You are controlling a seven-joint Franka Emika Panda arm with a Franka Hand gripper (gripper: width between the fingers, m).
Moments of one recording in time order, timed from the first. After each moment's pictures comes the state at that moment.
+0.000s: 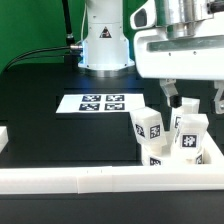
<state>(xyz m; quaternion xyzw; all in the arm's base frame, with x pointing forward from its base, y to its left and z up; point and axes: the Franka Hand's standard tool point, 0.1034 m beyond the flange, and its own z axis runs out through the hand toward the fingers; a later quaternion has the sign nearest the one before) 0.637 0.117 0.106 -0.92 0.38 -0.04 0.09</state>
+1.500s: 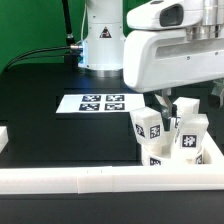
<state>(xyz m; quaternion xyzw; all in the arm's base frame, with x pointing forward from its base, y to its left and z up) 0.637 0.103 0.101 -0.97 -0.24 -0.05 0.00</state>
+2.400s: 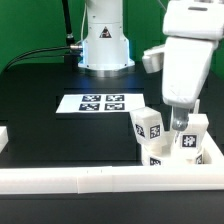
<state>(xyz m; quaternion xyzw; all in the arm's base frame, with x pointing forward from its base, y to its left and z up) 0.641 0.096 0.082 -0.81 -0.58 0.01 -0.07</state>
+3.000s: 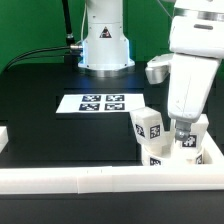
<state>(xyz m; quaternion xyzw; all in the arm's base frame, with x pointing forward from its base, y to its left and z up) 0.636 0.097 0.073 -0.82 -0.57 0.02 -0.06</state>
